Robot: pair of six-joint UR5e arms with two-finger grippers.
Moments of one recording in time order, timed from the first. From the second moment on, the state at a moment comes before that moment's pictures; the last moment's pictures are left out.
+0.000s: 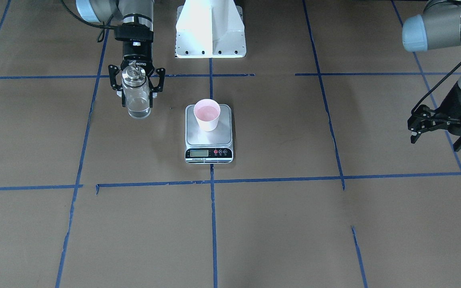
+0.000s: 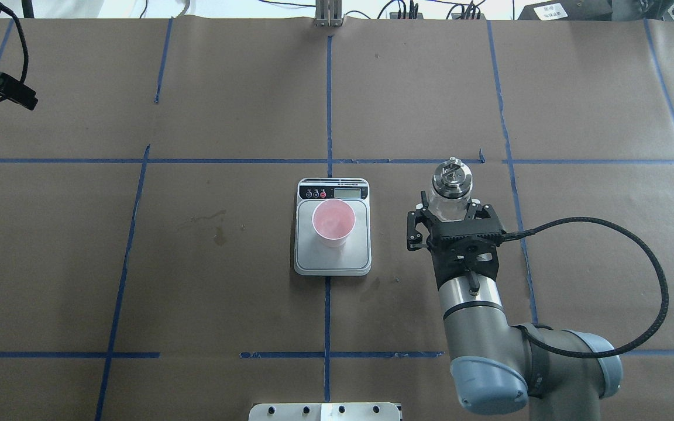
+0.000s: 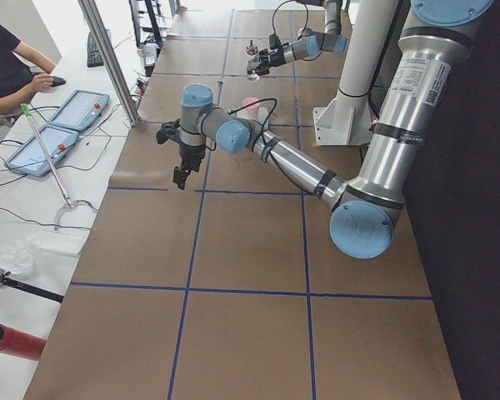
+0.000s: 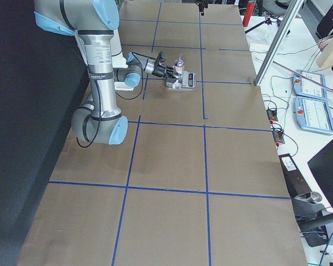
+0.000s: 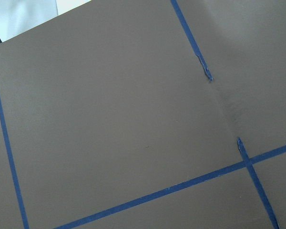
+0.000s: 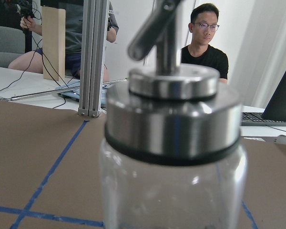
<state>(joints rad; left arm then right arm) -1.16 -1.84 -1.82 -1.61 -2.07 -0.29 0.14 -1.36 1.98 -1.32 0.48 1.31</state>
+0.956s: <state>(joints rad) -1.16 -1.84 -1.83 -1.61 -2.06 -0.29 0.18 -1.58 1.79 -0.92 0.49 1.44</state>
